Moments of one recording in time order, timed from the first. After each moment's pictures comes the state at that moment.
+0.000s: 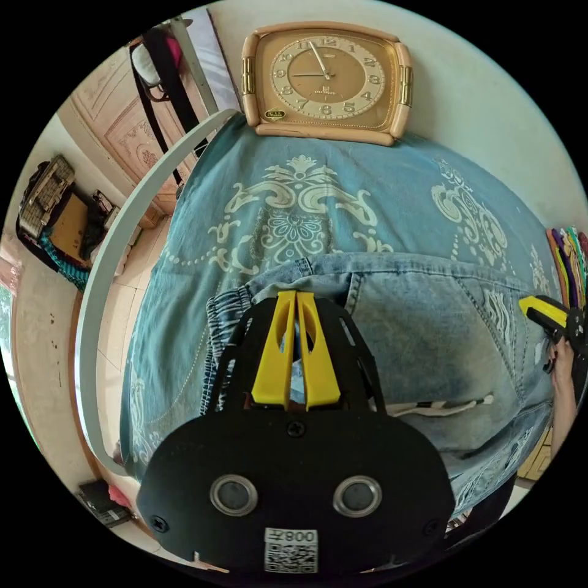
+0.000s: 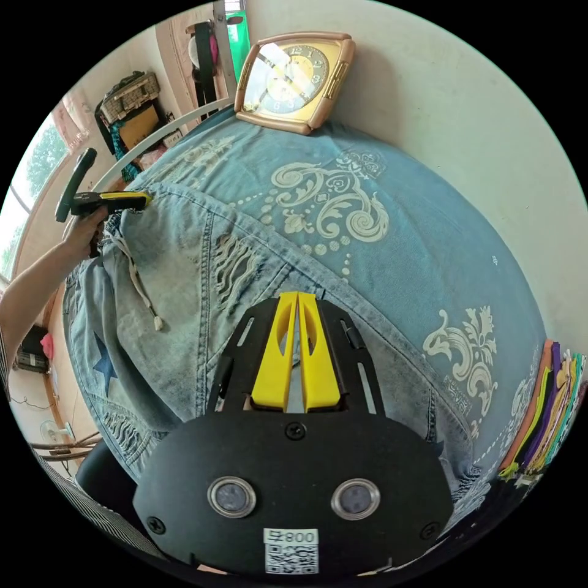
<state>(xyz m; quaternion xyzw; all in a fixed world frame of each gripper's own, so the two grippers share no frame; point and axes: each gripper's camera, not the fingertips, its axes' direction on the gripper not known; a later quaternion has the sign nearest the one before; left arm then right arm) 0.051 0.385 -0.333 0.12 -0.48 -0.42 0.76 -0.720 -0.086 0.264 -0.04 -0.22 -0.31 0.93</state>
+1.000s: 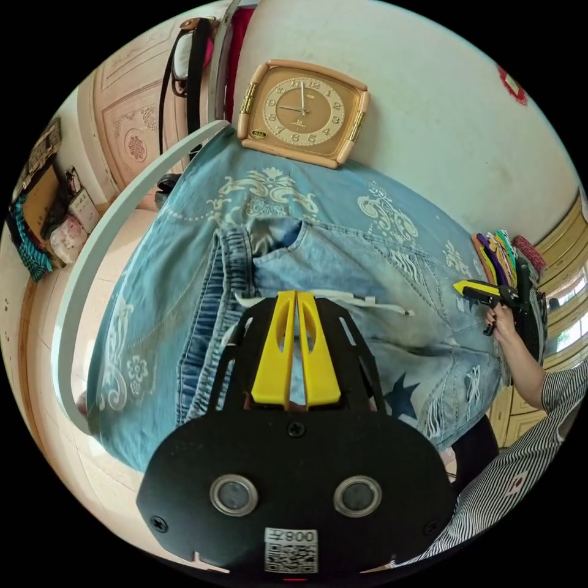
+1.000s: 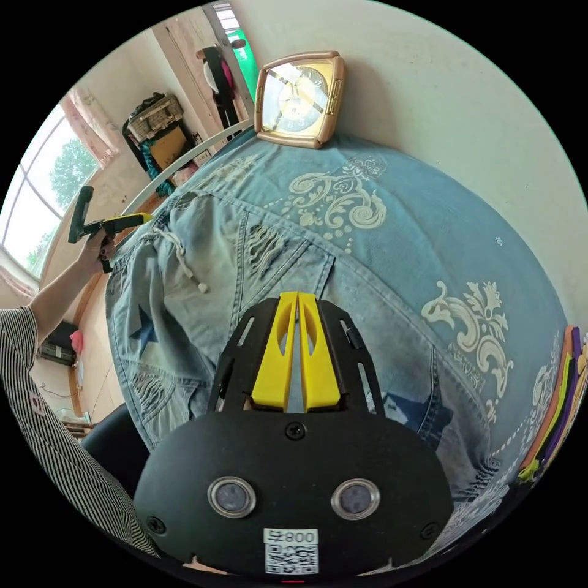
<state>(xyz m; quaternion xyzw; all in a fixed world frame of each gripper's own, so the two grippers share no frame) 0.151 0.455 -0.333 0.21 -0.38 -0.38 0.82 -0.629 -0.057 0.247 -0.03 -0.30 -0.30 0.90</state>
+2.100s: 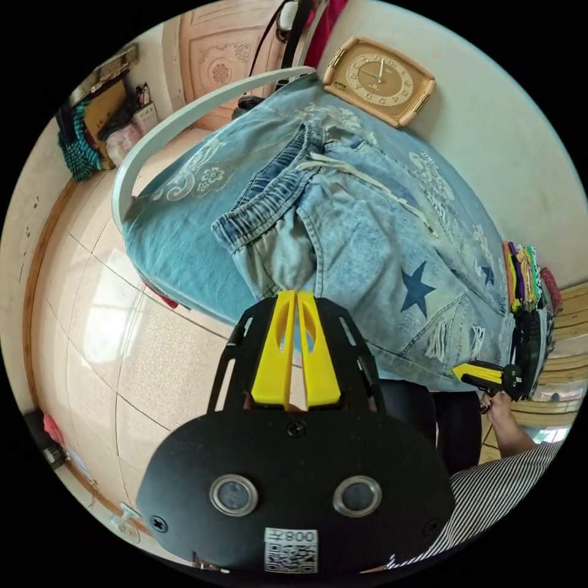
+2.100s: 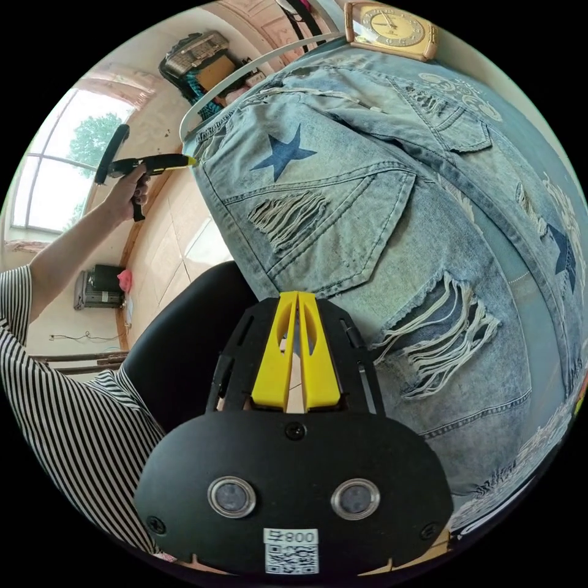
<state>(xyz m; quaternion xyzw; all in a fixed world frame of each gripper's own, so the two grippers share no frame) 0.220 0.472 -0.335 0.19 -0.36 -0.50 0.76 -0.630 0.116 0.206 -0.20 -0.35 -0.37 0.84</state>
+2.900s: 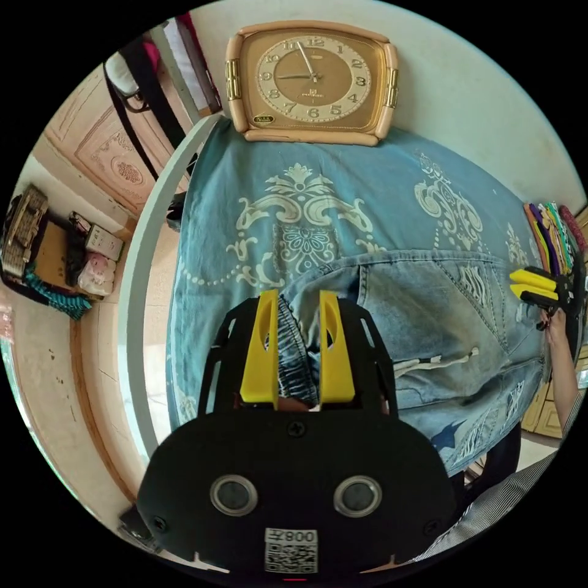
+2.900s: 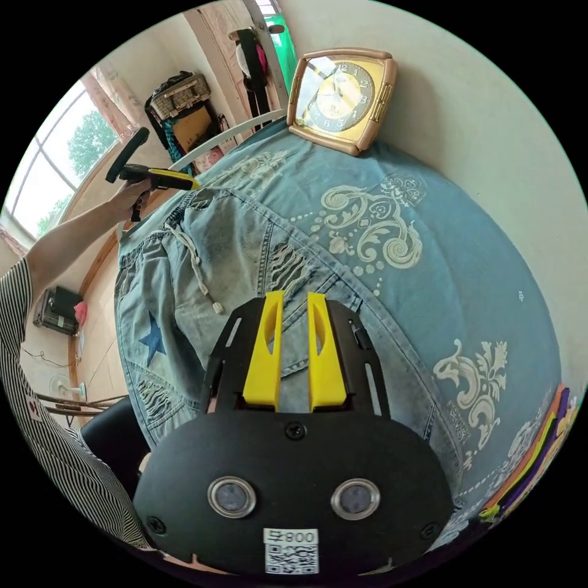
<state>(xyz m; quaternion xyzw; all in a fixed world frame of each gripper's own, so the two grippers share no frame) 0.046 0.223 -0.449 0.03 -0.46 -0.37 0.81 -0.687 -0.119 0.230 -0.04 -0.31 -0.36 0.88</state>
